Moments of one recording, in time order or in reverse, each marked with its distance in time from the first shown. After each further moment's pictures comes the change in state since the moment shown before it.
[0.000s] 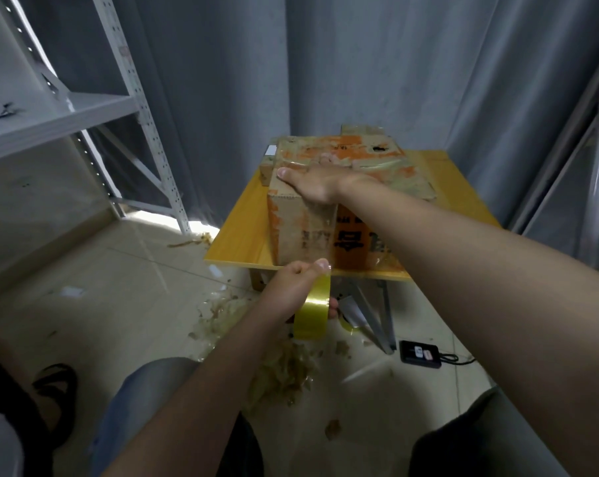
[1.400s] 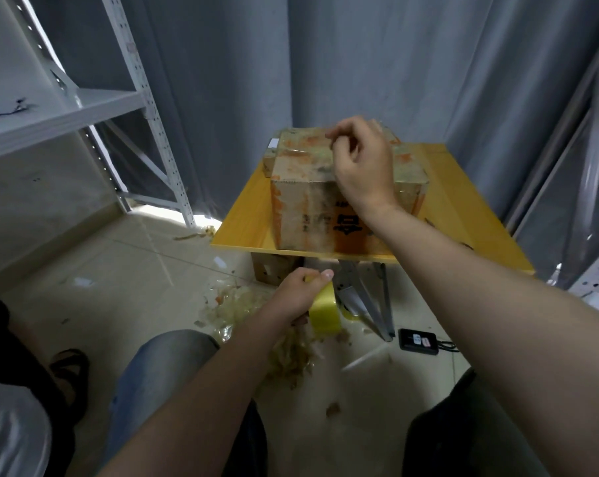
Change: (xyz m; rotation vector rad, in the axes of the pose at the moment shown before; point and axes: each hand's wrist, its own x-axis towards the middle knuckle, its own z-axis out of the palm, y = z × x) left_hand 0.012 -0.047 0.006 0.329 0.095 -0.070; right_hand -0.053 0.033 0.027 0.742 1.039 -0.456
